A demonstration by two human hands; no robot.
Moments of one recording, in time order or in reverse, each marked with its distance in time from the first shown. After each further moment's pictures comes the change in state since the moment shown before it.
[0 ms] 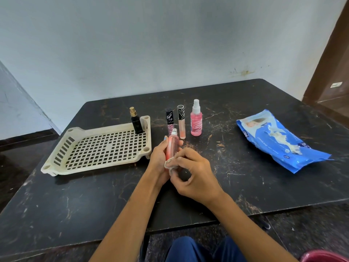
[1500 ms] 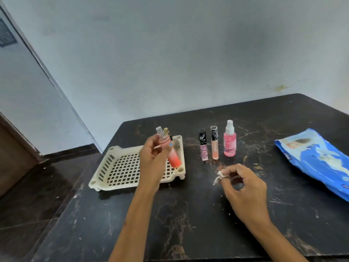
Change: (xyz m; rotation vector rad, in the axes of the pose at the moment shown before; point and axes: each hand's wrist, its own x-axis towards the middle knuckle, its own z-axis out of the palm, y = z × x) left_hand -0.046 0.086 -0.030 0.597 0.322 0.746; right_hand 0.004 0.003 -0.006 -0.111 0.259 0.409
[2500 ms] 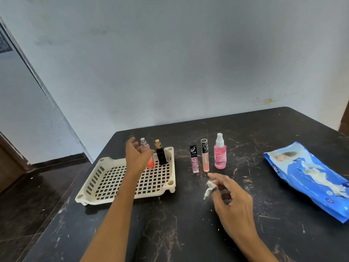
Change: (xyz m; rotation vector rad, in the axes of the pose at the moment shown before) left_hand 0.082 -0.035 -0.006 0.298 0.139 -0.122; right_hand 0.000 -0.006 -0.002 0.104 -0.080 0.090
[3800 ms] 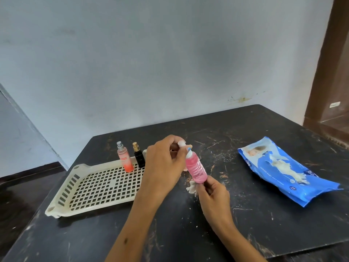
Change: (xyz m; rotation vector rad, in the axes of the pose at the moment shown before) left_hand -0.132 0.098 0.038 0.217 -0.280 0.594; right_hand 0.006 0.001 -0.006 0.241 0.005 0.361
